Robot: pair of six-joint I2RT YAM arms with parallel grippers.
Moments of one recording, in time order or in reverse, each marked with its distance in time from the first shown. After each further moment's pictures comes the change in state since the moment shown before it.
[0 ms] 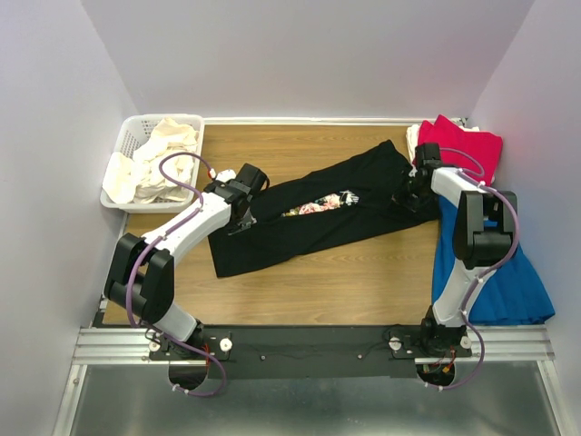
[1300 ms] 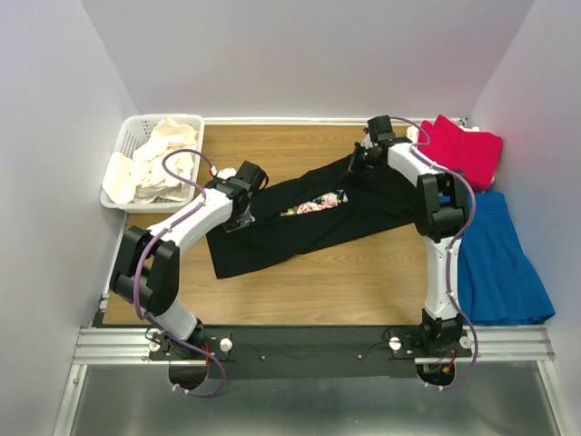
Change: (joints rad) left arm 0.031 0.052 0.018 0.019 -0.012 0.057; right arm 0.214 0.398 0.566 0.016 -0.159 0.015
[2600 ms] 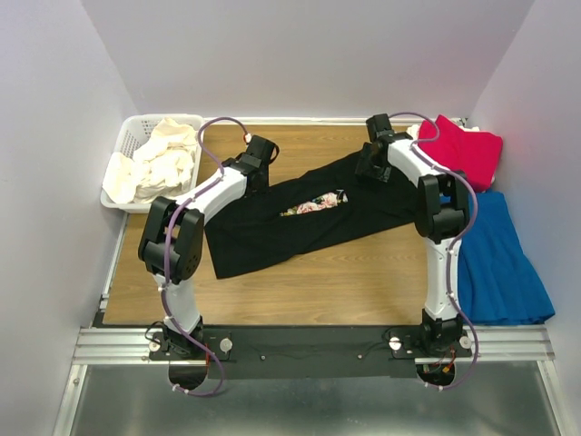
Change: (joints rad) left arm 0.034 0.274 0.258 0.303 0.180 0.434; right arm 0.012 -0.035 0.013 -0.161 0.499 -0.031
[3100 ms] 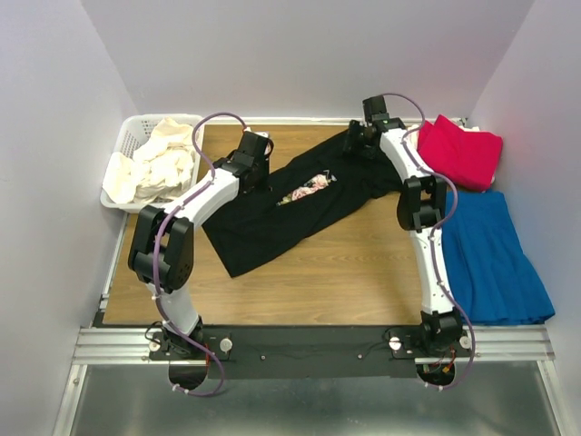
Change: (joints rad) left arm 0.014 -0.090 -0.037 0.053 0.127 0.048; right arm -0.008 0.389 0.646 -0.082 -0.238 -0.084
